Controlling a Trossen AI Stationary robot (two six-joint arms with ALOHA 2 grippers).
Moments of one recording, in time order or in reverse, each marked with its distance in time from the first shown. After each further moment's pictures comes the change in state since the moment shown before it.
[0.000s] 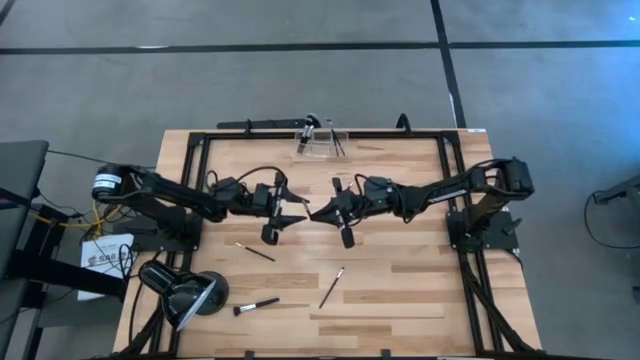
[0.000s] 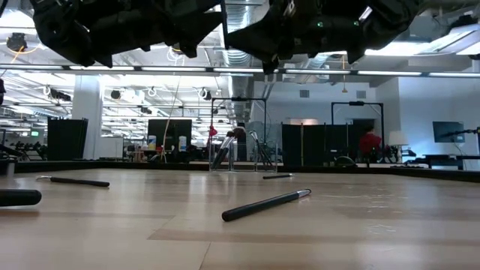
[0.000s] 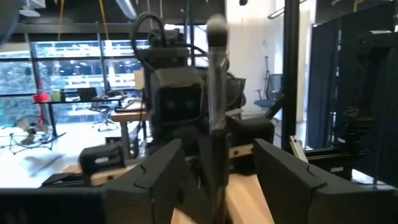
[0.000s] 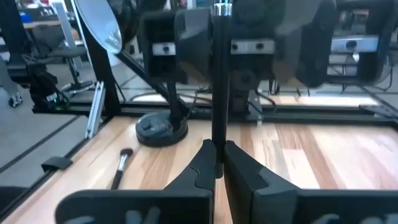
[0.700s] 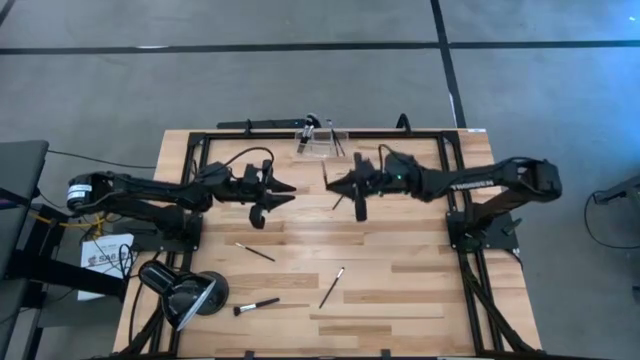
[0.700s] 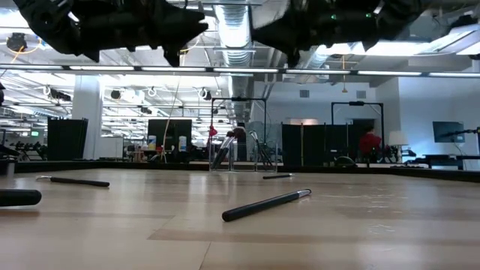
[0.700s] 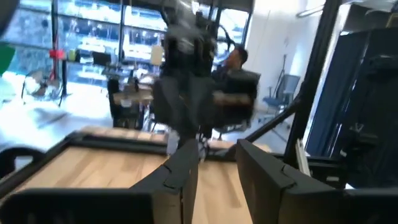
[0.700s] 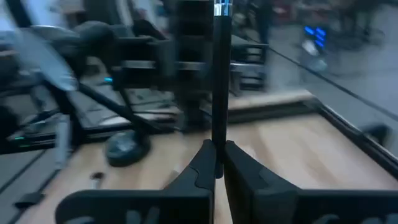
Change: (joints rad) left arm 0.152 -0.256 -0.043 -0.297 0.074 -0.181; right arm -0.126 -0.215 -0.057 -0.119 0.002 0.091
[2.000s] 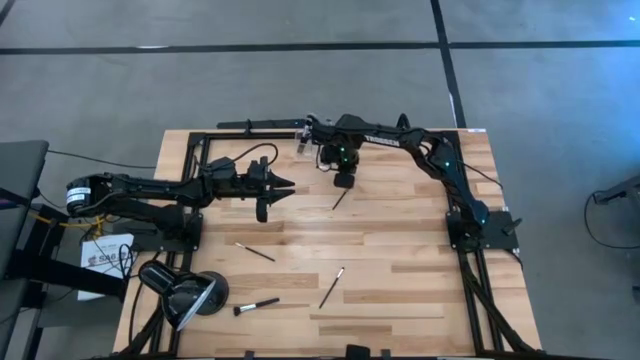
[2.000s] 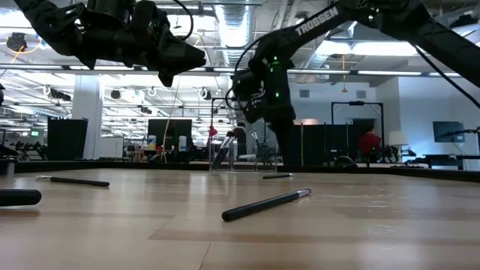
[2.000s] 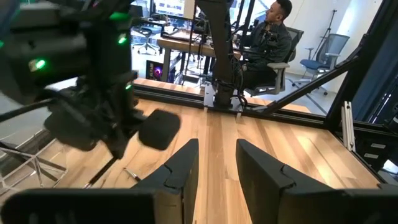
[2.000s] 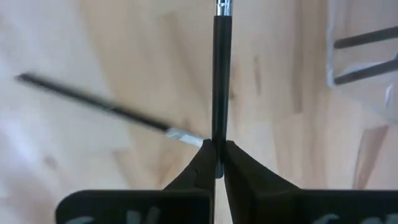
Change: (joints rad) left arm 0.095 -0.016 -0.001 -0.235 -0.026 0.049; right arm -0.300 0.851 1.192 -1.890 0.225 -0.359
